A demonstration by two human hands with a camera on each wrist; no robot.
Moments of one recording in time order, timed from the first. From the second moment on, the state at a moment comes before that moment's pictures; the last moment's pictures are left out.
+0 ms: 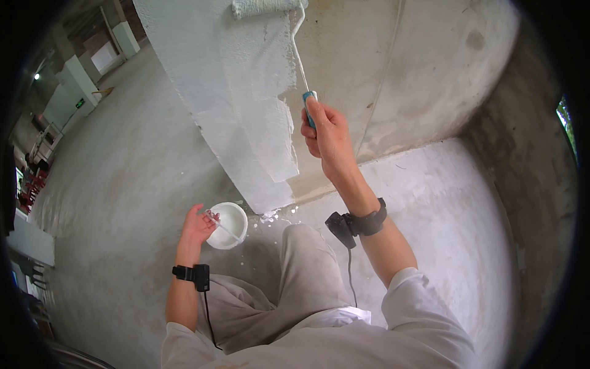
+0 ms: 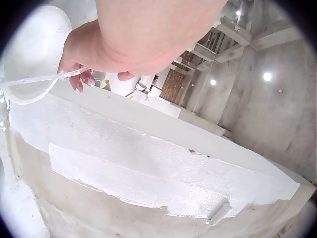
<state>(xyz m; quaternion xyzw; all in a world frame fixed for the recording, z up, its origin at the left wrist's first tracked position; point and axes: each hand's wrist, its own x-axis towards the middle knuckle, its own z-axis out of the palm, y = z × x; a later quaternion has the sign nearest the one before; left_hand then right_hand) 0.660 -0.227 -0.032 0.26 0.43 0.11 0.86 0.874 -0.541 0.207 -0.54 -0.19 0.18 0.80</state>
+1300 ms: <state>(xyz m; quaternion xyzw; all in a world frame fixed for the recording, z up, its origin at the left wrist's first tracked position) 0.663 -0.234 -0.023 0.27 0.39 0.08 0.88 0.807 -0.577 0.009 -0.62 0.04 0.33 0.71</state>
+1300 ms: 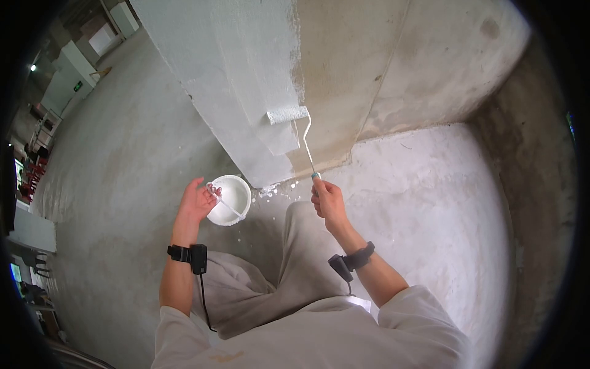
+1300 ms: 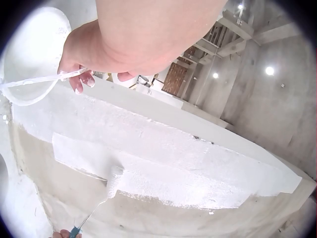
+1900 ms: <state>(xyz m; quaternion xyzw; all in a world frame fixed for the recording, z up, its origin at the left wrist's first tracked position) 0.669 -0.241 -0.016 0.32 0.39 0.05 0.86 0.814 -0.589 0.004 -0.58 0.03 0.40 0.71</state>
